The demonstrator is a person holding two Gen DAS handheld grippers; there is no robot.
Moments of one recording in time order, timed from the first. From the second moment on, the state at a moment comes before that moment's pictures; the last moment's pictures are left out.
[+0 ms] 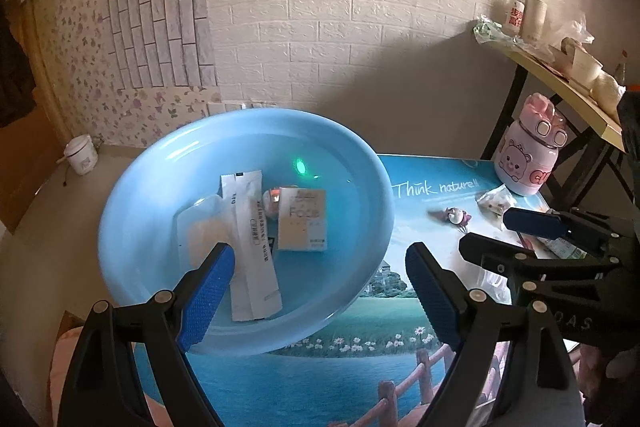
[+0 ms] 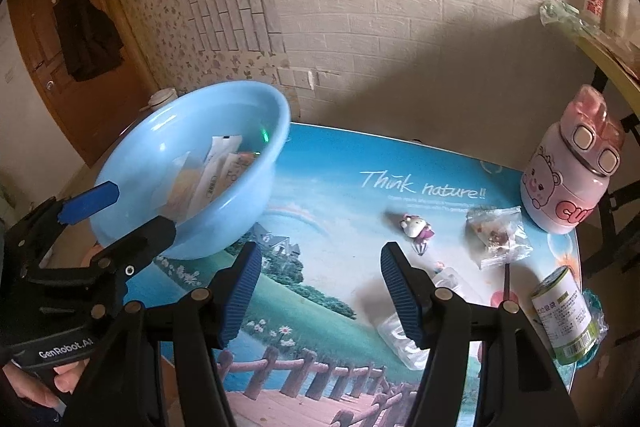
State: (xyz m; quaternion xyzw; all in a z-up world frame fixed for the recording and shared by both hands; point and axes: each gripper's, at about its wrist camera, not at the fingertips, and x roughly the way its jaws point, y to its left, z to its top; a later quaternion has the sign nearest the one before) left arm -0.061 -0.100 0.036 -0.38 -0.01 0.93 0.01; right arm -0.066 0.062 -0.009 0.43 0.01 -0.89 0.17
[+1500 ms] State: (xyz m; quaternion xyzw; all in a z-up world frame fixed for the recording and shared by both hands) left arm -0.077 0.041 -0.007 -0.42 0.04 0.89 0.17; right arm -0.087 0.201 -0.033 0.44 -0.04 -0.90 0.07
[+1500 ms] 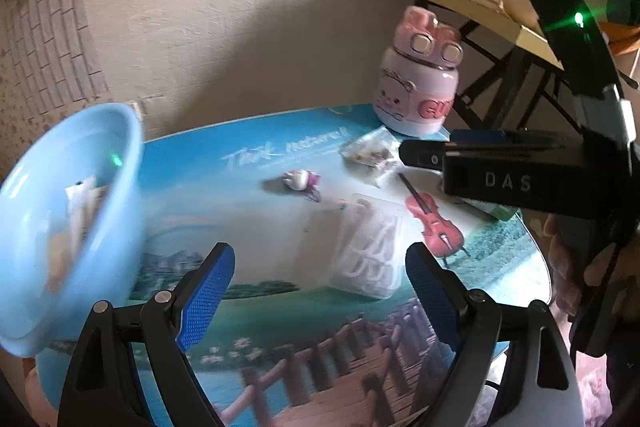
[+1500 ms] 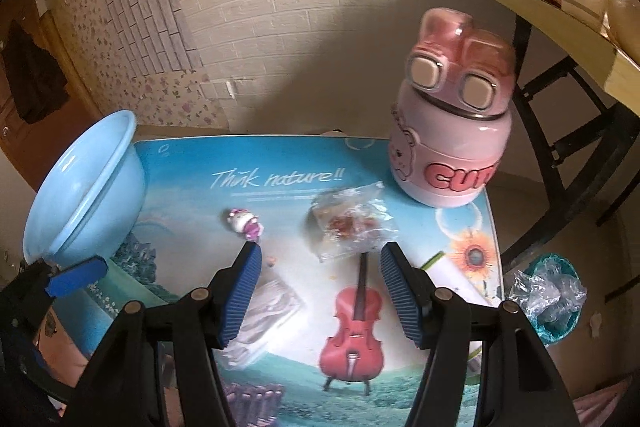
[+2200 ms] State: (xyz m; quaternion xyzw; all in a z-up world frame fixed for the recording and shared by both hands) left arm -0.111 0.088 -0.056 -0.46 0.06 0.87 0.18; right arm -0.082 0.261 -0.057 0.44 -0.03 -0.89 0.06
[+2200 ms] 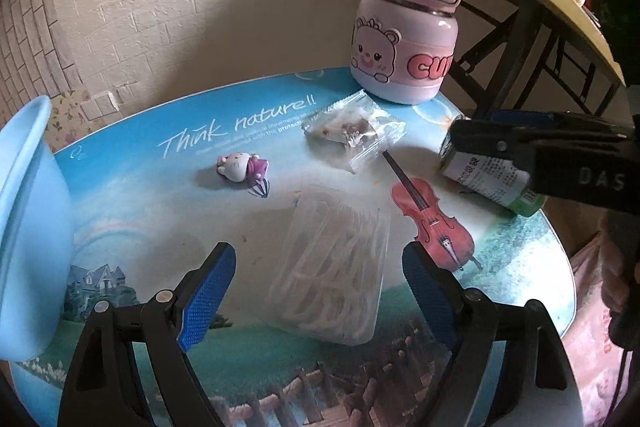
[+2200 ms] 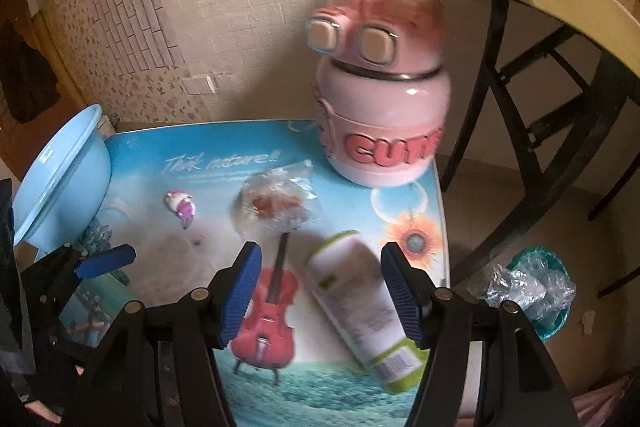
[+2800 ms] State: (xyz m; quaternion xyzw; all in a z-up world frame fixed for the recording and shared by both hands) left arm -0.114 0.096 -0.064 -0.46 0.07 0.87 0.17; right arm -0.073 0.285 -0.083 0.45 -0.02 -0.89 0.10
